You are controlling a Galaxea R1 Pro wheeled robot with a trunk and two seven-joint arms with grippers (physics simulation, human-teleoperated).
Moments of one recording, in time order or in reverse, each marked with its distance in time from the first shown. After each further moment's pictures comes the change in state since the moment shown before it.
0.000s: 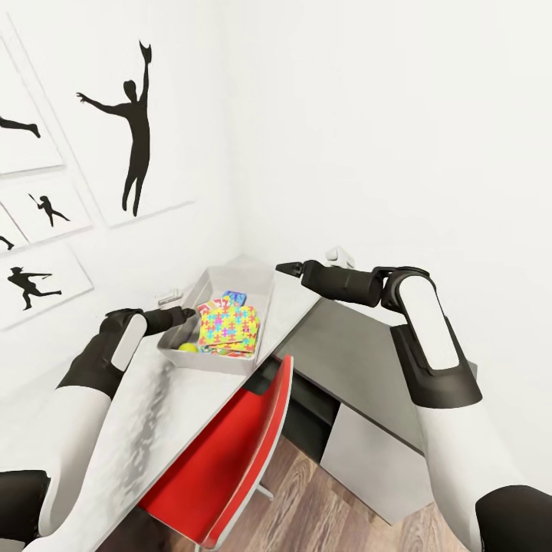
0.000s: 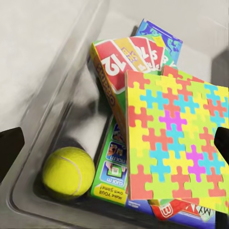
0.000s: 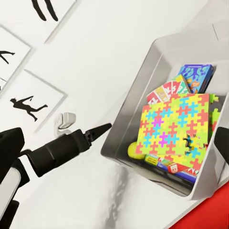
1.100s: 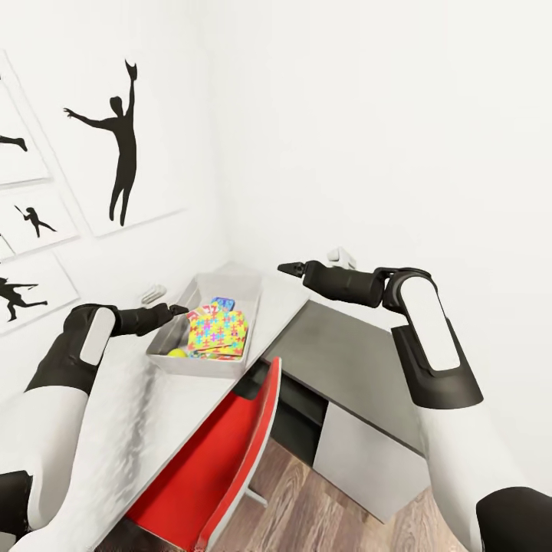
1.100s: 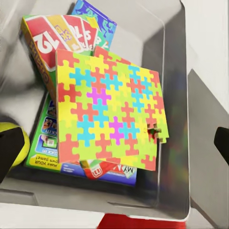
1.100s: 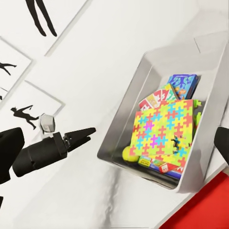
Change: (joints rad) left arm 0.000 0.051 0.159 -0.055 0.024 0.250 -0.217; right arm 0.006 -0.001 -0.009 0.000 0.000 -0.002 0.000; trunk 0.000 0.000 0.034
